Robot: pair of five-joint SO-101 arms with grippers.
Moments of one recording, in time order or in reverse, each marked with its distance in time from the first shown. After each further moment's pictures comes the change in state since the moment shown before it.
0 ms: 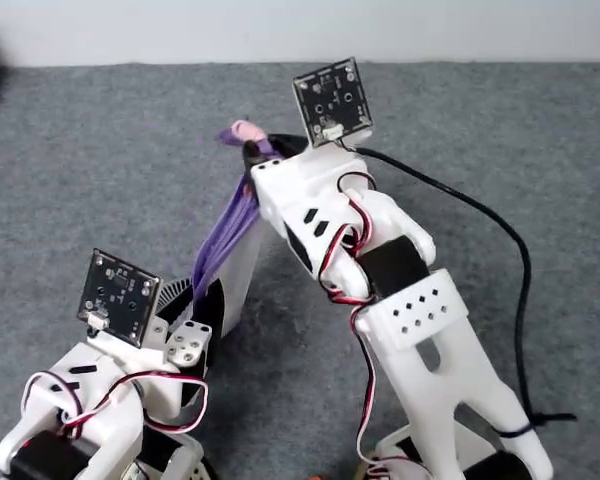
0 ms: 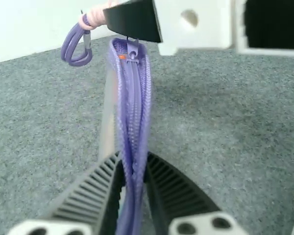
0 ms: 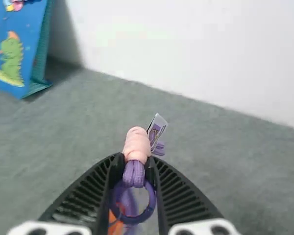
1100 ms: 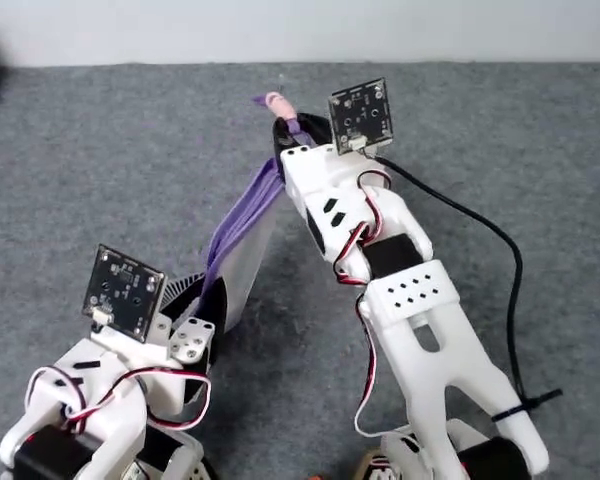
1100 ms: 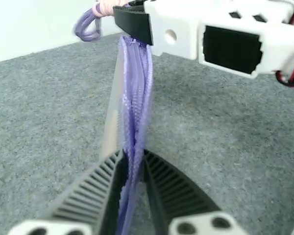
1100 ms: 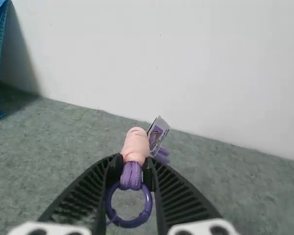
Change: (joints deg) left arm 0.3 0.2 0.0 -0.2 0.0; right arm 7.7 4.7 12.2 -24.3 1.9
